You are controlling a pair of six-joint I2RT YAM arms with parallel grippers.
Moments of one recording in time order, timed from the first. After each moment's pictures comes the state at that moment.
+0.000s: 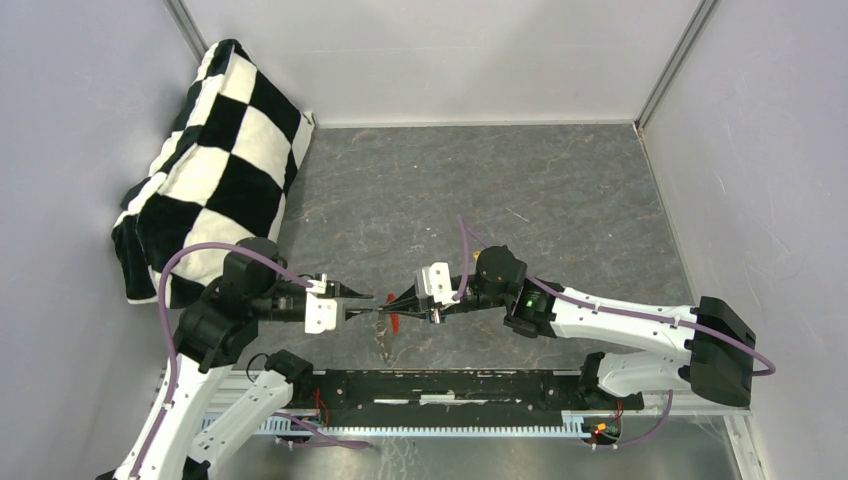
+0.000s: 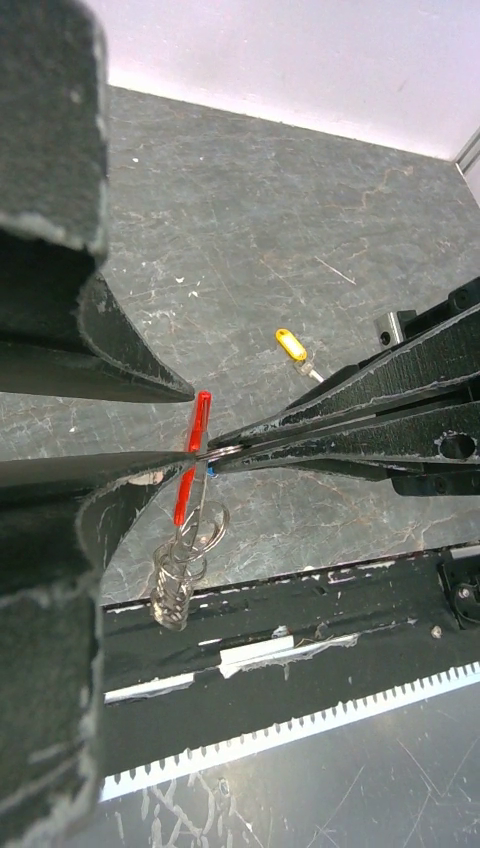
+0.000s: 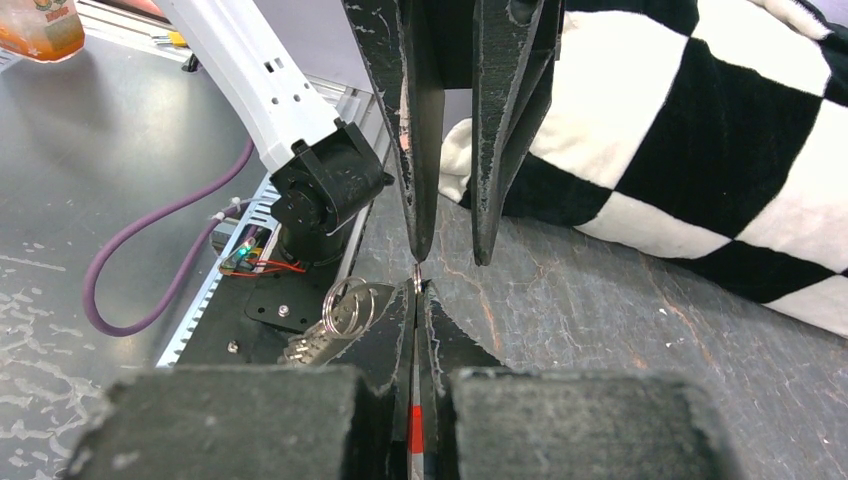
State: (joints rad) left arm -0.45 0.60 0.99 -0.96 0.93 0.92; right arm 1.15 1.24 0.80 0.45 -0.56 -0.26
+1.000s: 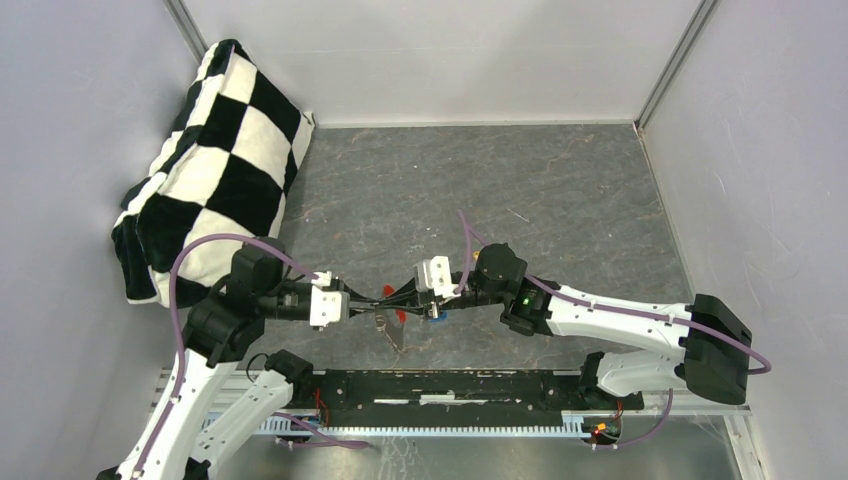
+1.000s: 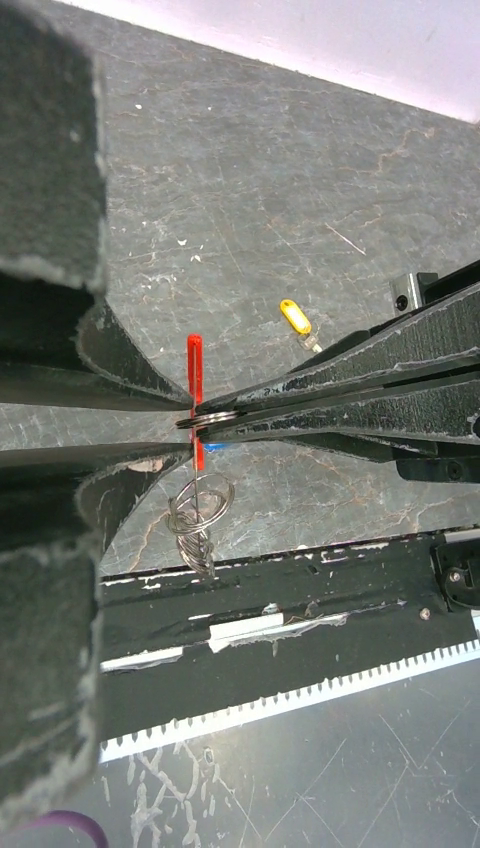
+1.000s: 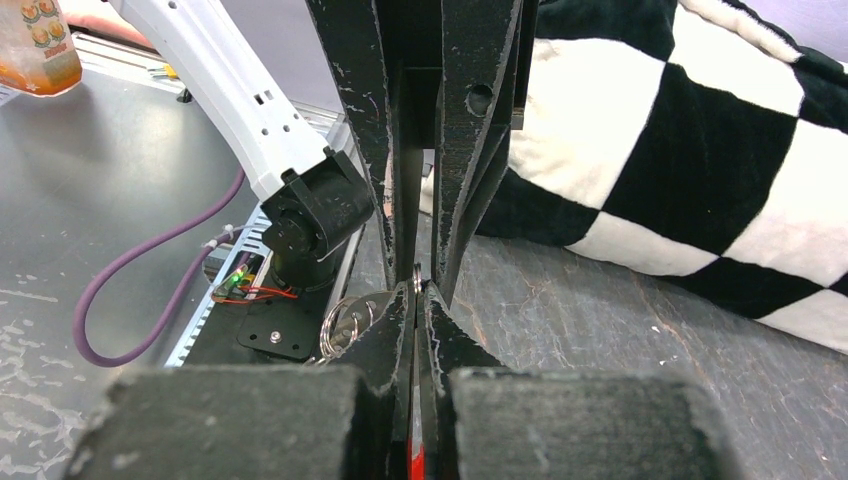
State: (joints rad) left arm -0.45 0.61 0.94 -0.92 0.95 0.85; right arm 1.14 1.26 0.81 0.53 -0.56 -0.22
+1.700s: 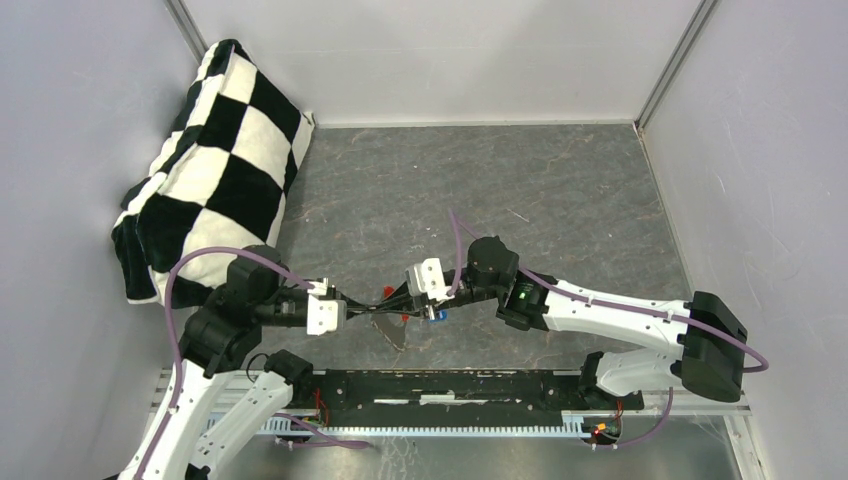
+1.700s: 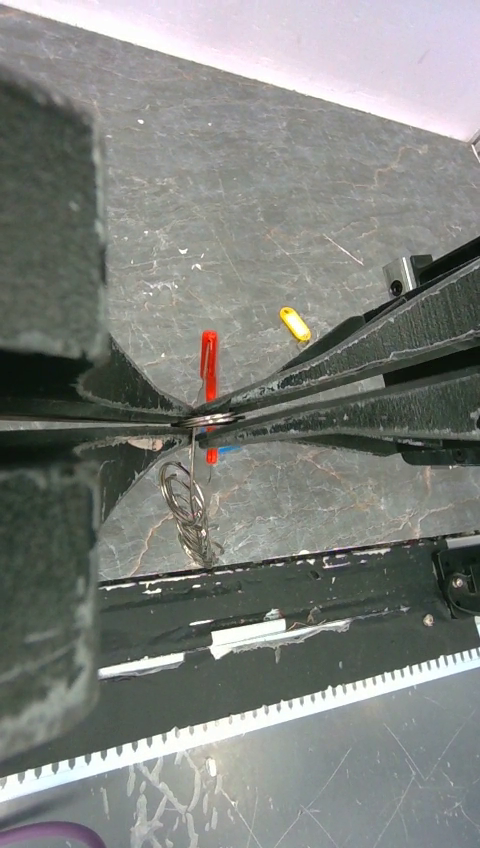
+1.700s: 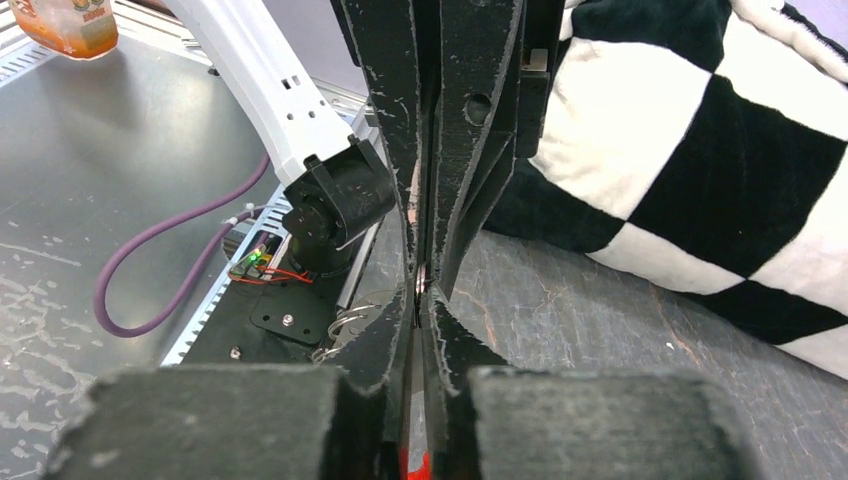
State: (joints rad) left arm -0.45 0.55 0.91 -0.91 0.94 0.84; right arm 1.14 1.29 0.88 0.42 -0.65 -0.28
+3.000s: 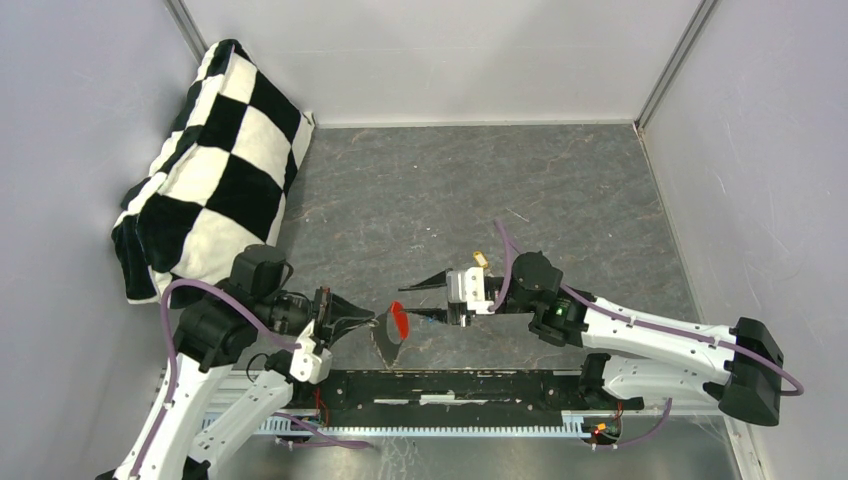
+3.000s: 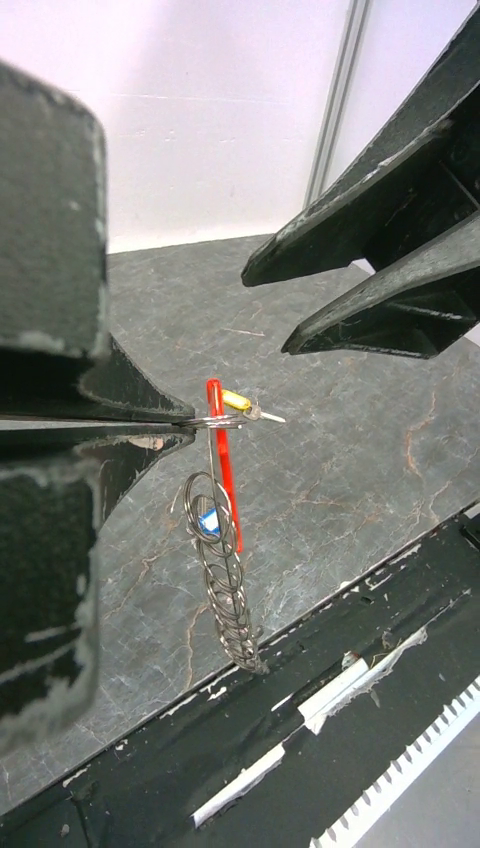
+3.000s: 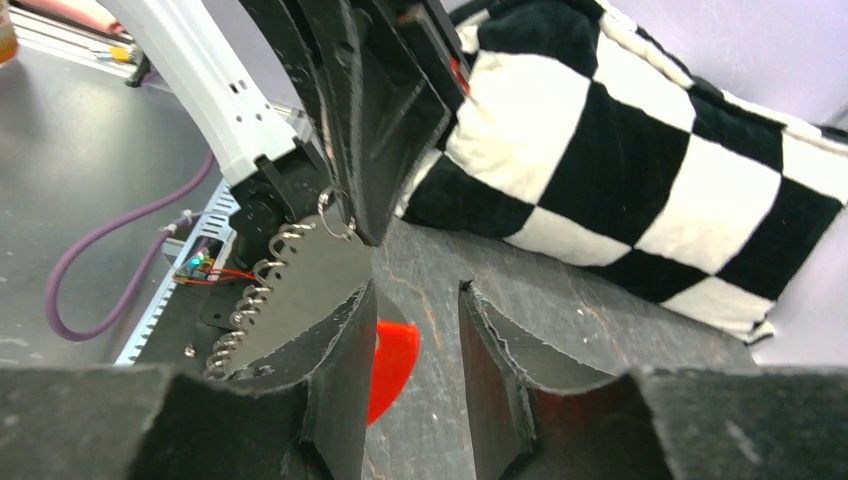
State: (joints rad) left arm -0.45 0.61 0.99 -1.17 1.06 1.57; right arm 1.14 1.05 0.72 0.45 -0.49 -0.32
